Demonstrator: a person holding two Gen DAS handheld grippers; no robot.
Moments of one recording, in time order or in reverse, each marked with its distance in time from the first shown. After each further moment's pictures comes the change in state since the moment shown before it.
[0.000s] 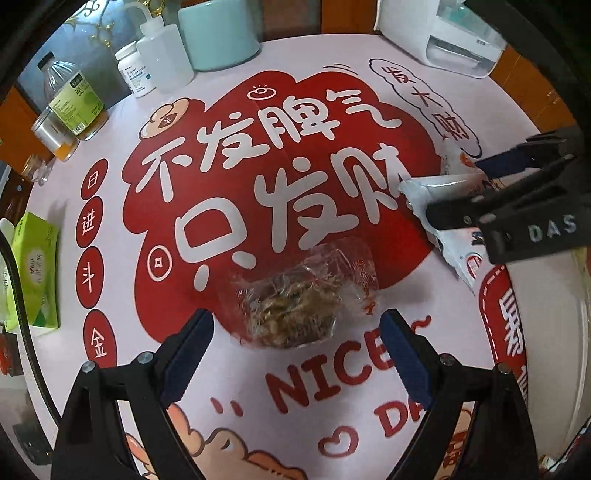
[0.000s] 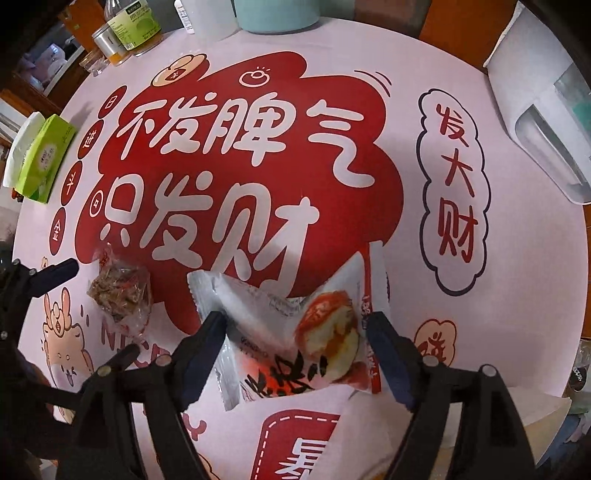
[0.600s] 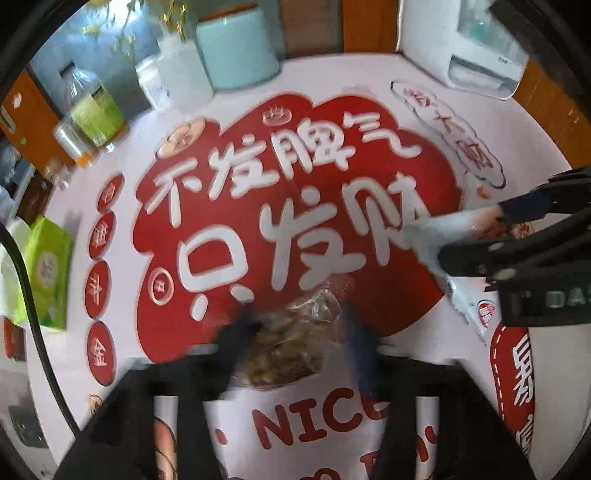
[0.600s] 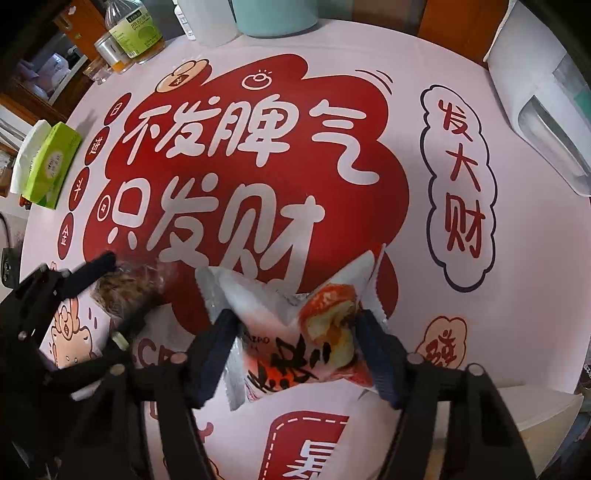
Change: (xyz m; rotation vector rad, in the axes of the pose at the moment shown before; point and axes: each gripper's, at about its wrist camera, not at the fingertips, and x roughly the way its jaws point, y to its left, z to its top) left arm 0.002 -0.017 0.010 -0.053 -0.105 0.089; right arm 0.002 -0.003 0.000 0.016 -0.022 0.036
